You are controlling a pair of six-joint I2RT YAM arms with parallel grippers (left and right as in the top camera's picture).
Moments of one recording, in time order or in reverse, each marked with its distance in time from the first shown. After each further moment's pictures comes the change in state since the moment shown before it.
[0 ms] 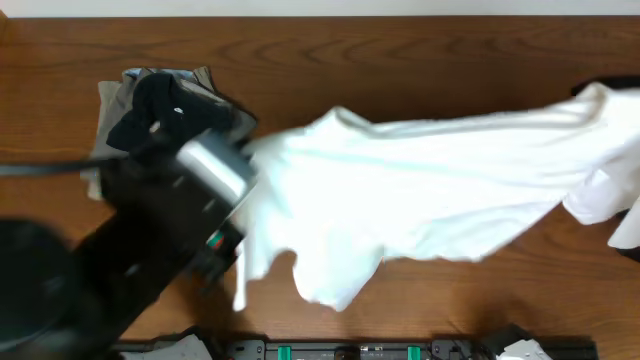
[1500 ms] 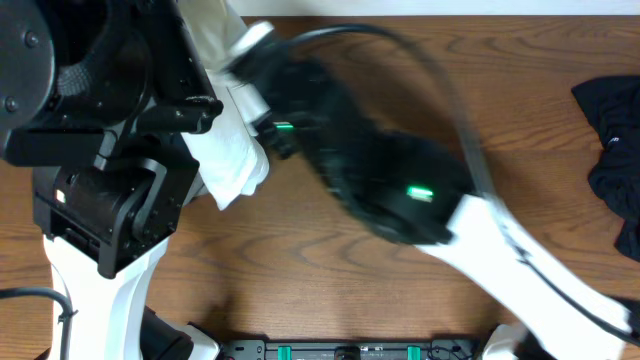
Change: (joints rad) left arm 0.420 0.263 -0.021 1.135 -0.512 0.290; right arm 0.538 0.526 -0.149 0.273 -0.069 -0.030
